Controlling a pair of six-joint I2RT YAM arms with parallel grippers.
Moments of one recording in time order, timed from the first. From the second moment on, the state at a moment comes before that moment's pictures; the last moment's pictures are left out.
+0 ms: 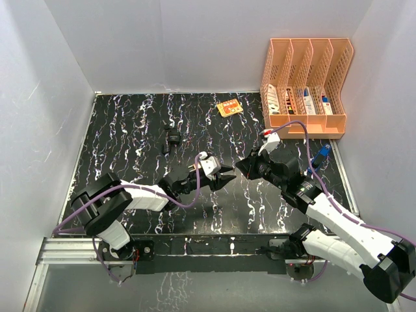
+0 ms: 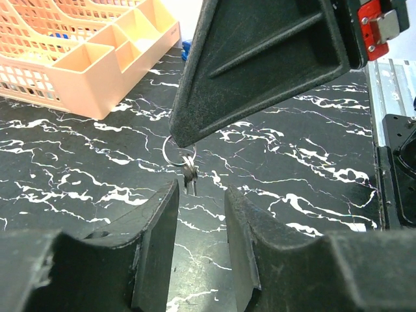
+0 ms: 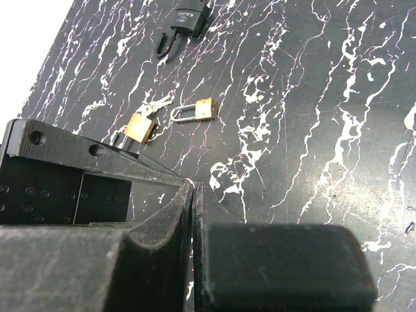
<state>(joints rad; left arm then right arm) -0.92 1.59 0.54 1.09 0.32 0.03 0.63 0.86 0.66 -0.15 -0.03 0.48</state>
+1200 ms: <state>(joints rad) -0.92 1.60 0.54 1.08 0.32 0.02 0.63 0.85 0.66 -0.16 -0.02 0.47</state>
